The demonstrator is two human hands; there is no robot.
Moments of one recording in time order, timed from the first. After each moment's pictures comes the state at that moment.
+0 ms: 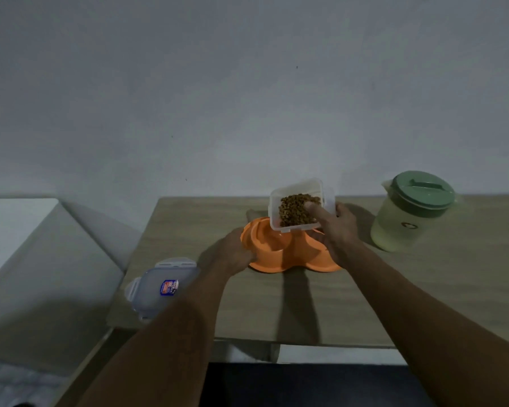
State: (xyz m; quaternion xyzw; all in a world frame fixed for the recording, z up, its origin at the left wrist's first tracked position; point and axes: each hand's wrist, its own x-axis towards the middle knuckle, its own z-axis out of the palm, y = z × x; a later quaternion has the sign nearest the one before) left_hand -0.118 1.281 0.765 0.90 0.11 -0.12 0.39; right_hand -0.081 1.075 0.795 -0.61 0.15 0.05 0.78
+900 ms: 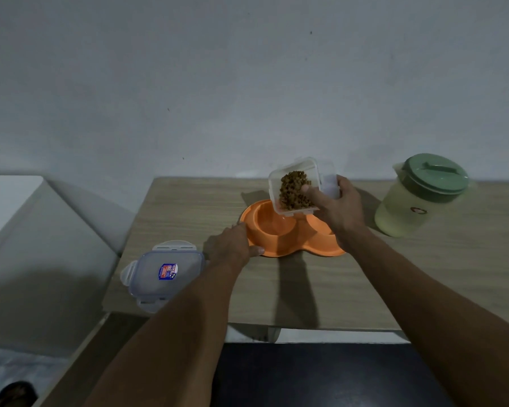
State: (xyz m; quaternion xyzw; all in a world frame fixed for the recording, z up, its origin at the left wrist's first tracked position) left_hand -0.122 1.278 0.747 0.97 0.10 -0.16 0.18; right_hand -0.079 1.086 0.789 -0.71 0.07 -0.02 0.70
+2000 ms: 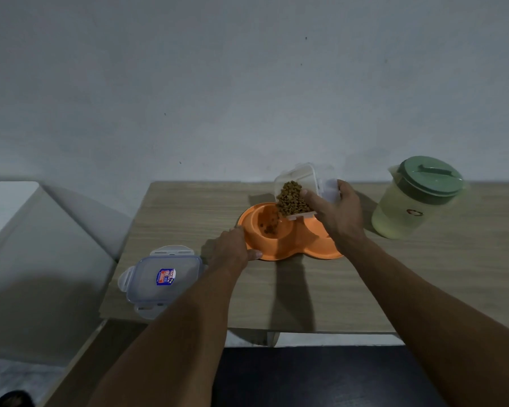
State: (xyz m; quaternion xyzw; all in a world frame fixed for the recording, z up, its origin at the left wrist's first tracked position) left_hand -0.122 1.277 0.748 0.97 0.11 -0.15 0.19; right_hand -0.084 1.086 0.790 -0.78 0.09 -0.07 0.62
